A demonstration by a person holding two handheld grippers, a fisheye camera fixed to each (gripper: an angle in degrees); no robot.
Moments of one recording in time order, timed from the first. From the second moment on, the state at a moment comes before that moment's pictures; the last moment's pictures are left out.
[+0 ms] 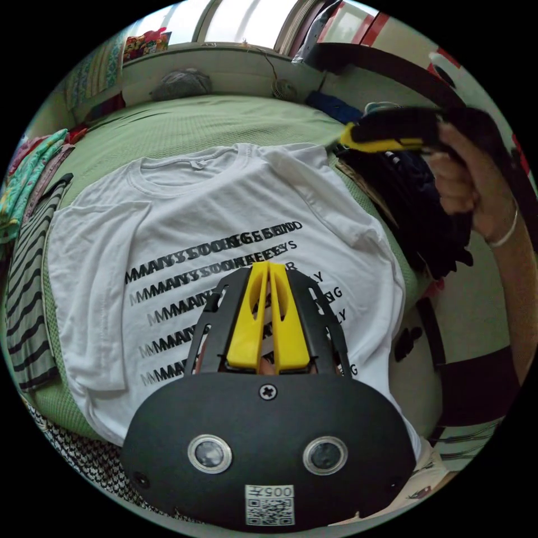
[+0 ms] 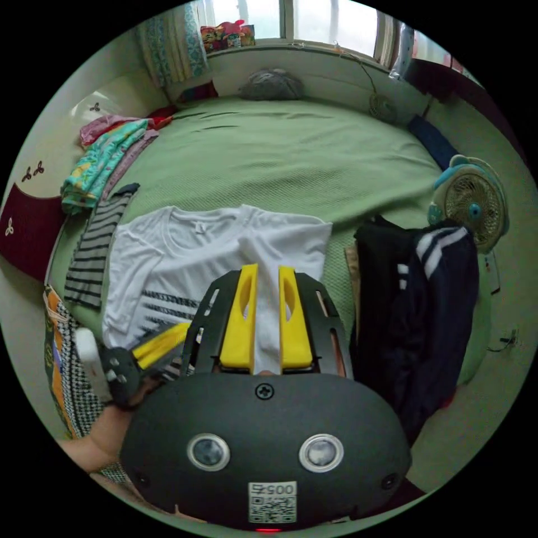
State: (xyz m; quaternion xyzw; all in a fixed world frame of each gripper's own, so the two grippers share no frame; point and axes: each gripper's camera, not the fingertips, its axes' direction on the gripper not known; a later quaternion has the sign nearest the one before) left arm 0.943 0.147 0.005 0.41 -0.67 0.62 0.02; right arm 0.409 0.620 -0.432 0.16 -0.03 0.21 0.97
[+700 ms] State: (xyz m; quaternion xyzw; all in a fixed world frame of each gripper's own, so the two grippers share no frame) left arm 0.938 0.134 0.002 0.42 -0.67 0.61 0.00; right arm 0.401 0.707 -0.356 0.10 0.03 0.24 0.97
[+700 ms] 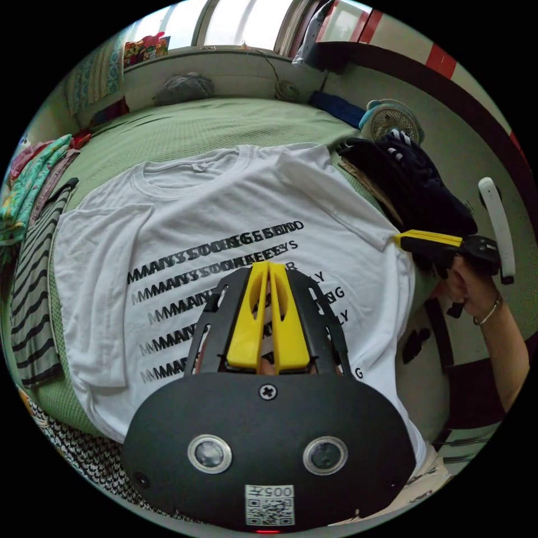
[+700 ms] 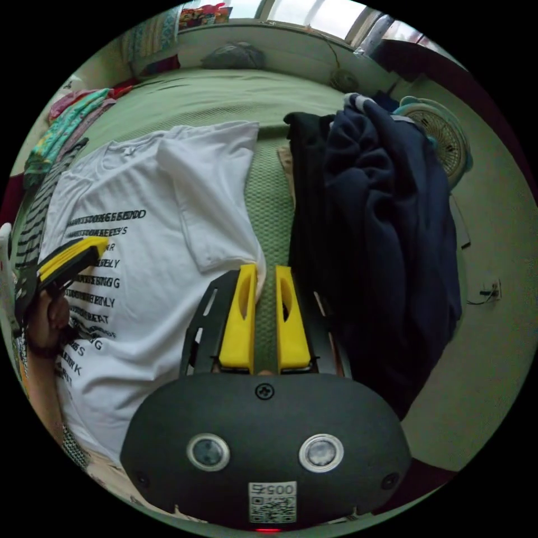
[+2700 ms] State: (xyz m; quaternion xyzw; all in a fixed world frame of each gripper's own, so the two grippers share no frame) left arm 0.898 0.236 -0.026 0.40 -0.67 0.62 0.04; right arm 0.339 0.631 -0.369 0.22 -0.09 0.17 0.96
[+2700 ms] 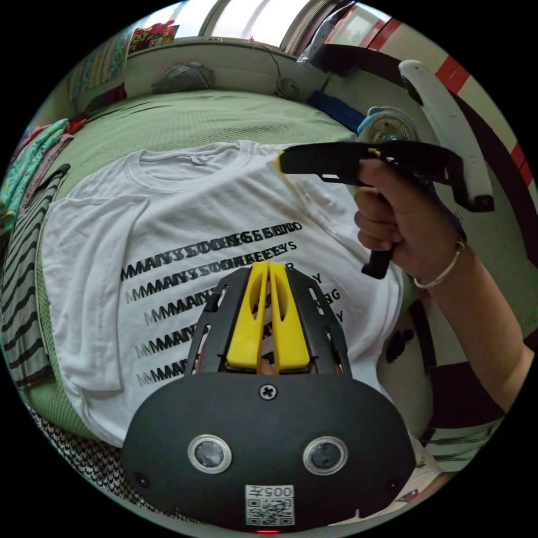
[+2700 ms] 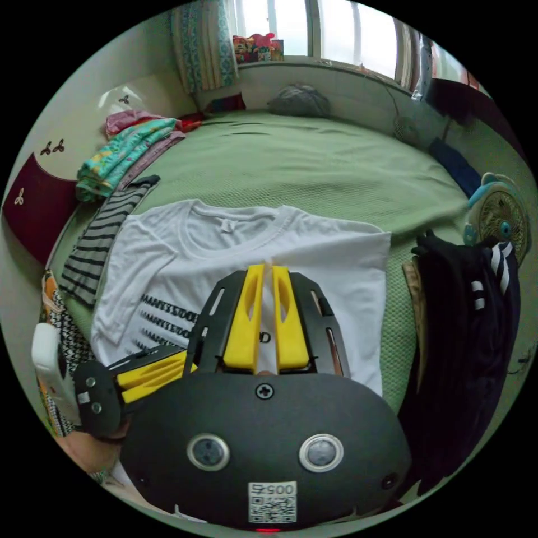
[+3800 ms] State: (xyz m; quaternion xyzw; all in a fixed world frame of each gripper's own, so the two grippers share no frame) left arm 0.835 0.431 -0.186 0.59 -0.61 0.52 0.08; right arm 0.332 0.839 -0.332 0.14 -0.05 0.32 0.94
